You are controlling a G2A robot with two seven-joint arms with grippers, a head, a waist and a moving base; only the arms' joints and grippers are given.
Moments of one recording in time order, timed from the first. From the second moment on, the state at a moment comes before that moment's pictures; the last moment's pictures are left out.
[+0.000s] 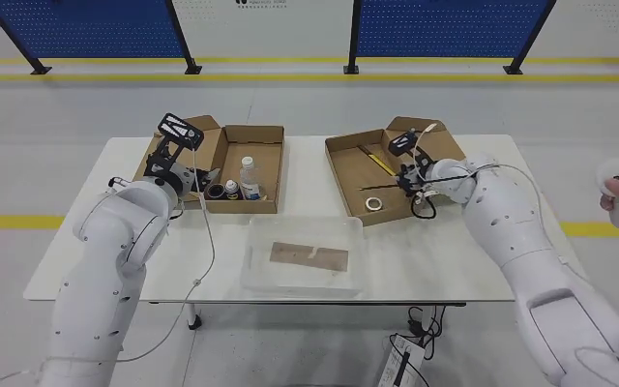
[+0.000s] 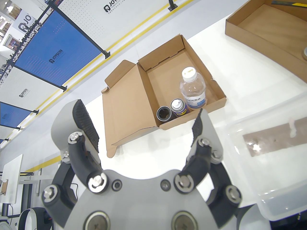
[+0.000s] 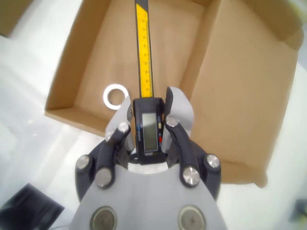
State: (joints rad) left arm 1.15 -1.07 -1.46 -1.93 1.38 -0.23 -0.95; right arm -0.50 -1.22 0.87 -0.74 -0.90 -0.43 0.75
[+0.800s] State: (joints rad) left arm 1.15 -1.07 -1.46 -1.93 1.38 -0.23 -0.95; right arm -0.36 -1.35 0.75 -0.38 -0.88 -0.49 0.65
